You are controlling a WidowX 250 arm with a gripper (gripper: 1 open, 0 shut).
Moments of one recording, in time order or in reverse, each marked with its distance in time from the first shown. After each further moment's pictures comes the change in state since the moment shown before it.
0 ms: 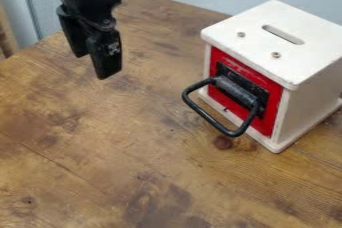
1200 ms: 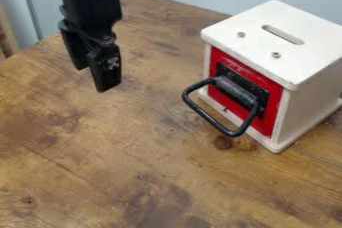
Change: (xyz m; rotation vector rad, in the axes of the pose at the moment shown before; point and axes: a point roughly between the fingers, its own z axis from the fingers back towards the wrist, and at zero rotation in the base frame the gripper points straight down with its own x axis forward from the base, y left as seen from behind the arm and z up) arm -0.003 0.000 -0.010 -0.010 0.019 0.003
